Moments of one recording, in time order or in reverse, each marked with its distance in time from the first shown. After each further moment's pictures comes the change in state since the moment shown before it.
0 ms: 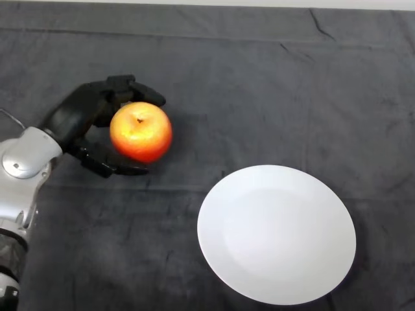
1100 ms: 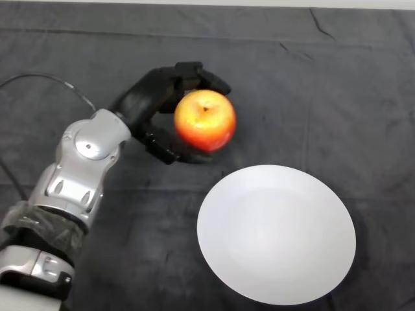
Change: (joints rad) left arm -0.097 -0.187 -0.137 -0.026 0.011 0.112 0.086; right arm 0.000 -0.001 -0.002 -0.004 0.001 0.000 0.000
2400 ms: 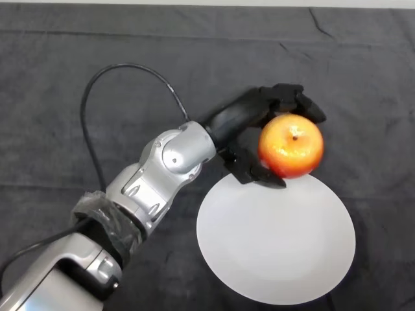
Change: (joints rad) left arm 0.033 -0.009 -0.338 0.012 -0.072 -0.125 0.096; right arm 0.000 -0.001 -0.004 -0.002 0.000 0.000 0.000
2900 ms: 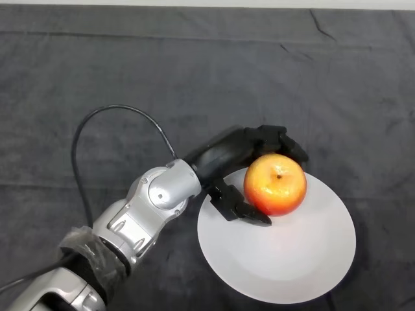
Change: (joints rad) left arm 0.028 0.003 -0.018 -0.062 -0.015 0.059 -0.020; right arm 0.000 0.000 0.000 0.000 -0.001 0.000 0.000
